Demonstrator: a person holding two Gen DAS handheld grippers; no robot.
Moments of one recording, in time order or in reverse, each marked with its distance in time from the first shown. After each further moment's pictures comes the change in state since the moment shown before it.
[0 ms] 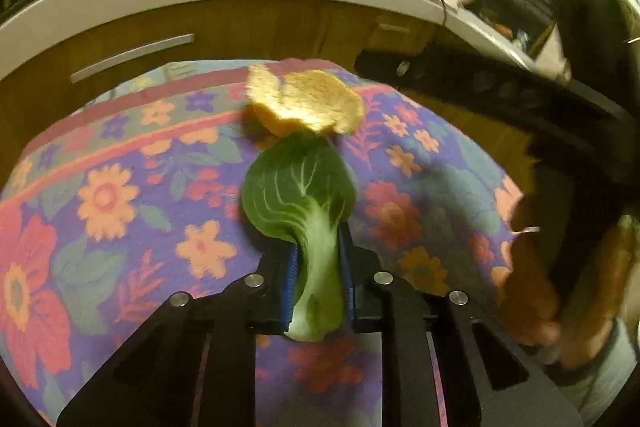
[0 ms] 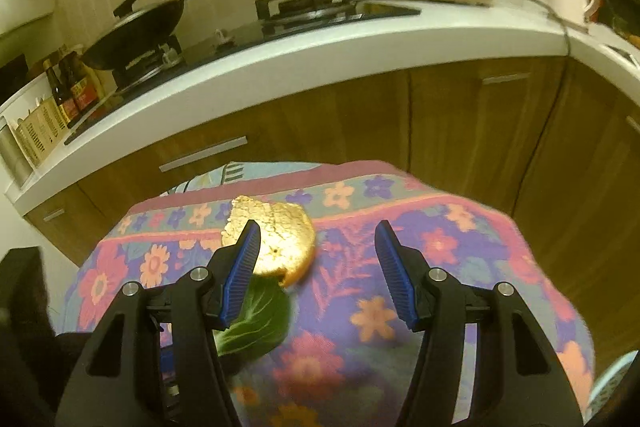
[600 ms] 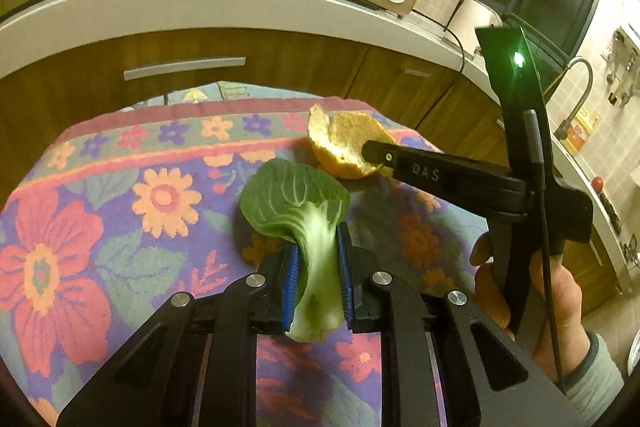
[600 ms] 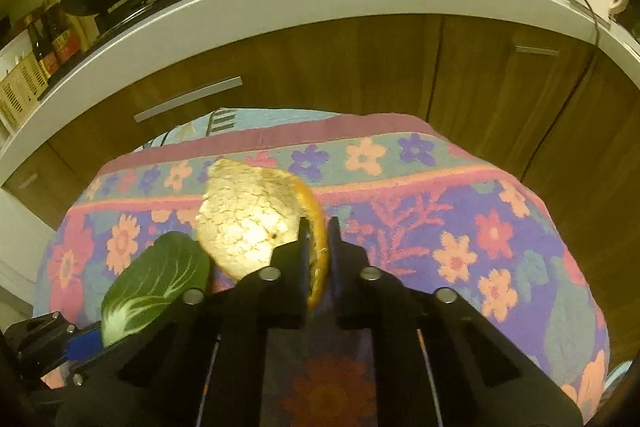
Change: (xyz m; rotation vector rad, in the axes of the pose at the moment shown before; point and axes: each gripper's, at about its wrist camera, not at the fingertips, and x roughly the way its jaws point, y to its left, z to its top) left arm -0.030 0.023 -0.005 -0.076 -0.115 0.011; right arm 0.039 0.013 -0.010 -0.040 0.143 -0.051
